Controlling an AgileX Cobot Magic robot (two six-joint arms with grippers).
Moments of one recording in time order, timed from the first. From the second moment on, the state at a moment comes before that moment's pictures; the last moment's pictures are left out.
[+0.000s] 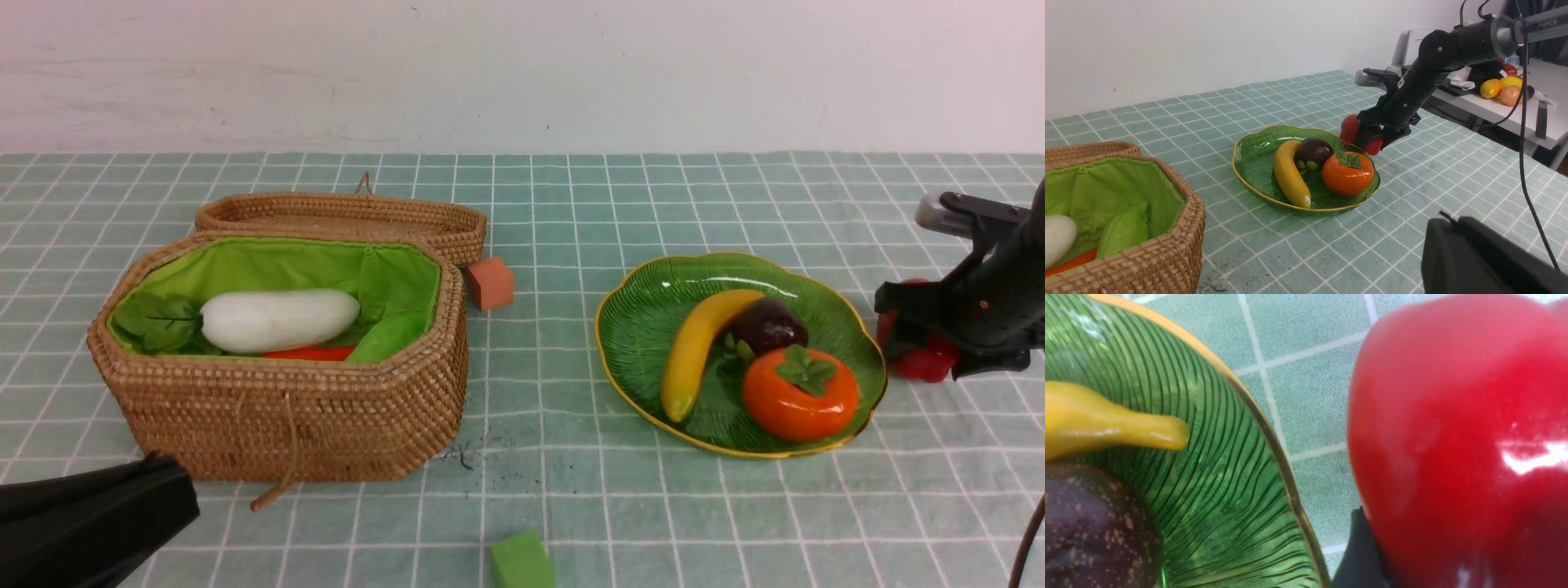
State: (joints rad) right arm -0.11 1.99 -1.39 0.15 0.62 0.08; left arm -0.79 0.36 -0.49 0.00 0.27 -0.18
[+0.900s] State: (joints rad) right arm 0.30 1.55 -1.40 0.59 0.80 -0.52; left arm -0.57 0.36 -0.49 0.36 0.46 -0.58
